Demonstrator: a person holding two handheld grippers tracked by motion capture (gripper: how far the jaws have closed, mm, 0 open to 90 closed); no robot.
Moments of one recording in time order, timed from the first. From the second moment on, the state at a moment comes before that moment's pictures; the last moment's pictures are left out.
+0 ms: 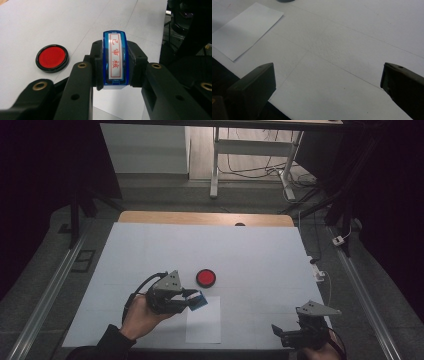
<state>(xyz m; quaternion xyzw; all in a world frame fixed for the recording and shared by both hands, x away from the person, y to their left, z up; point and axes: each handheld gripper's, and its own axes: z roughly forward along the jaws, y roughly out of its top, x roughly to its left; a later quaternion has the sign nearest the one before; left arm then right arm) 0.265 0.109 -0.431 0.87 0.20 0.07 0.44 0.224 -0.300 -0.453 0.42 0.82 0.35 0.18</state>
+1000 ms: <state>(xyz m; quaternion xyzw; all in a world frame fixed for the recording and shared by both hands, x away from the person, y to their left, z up) 0.270 0.116 -0.434 0.87 0.22 0.05 0.44 0.226 -0.267 -0.445 0.34 0.84 0.39 0.16</state>
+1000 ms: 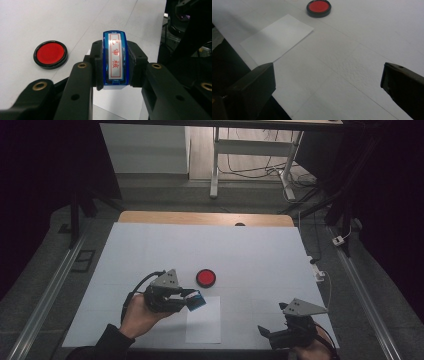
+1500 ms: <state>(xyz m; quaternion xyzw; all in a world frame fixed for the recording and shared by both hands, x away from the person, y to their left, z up) 0.269 0.114 -0.433 0.87 0.20 0.05 0.44 0.231 -0.236 -0.447 0.29 0.85 0.42 0.11</state>
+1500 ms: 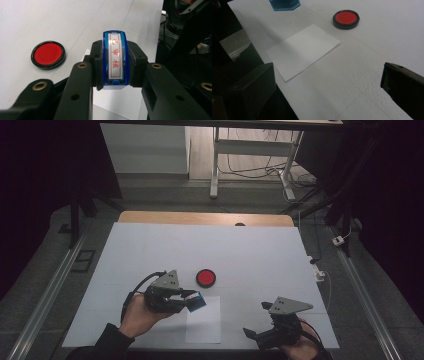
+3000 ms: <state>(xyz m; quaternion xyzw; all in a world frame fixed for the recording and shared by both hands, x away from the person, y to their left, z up) 0.276 0.109 -0.426 0.86 0.14 0.02 0.48 0.270 -0.169 -0.459 0.18 0.88 0.43 0.02</state>
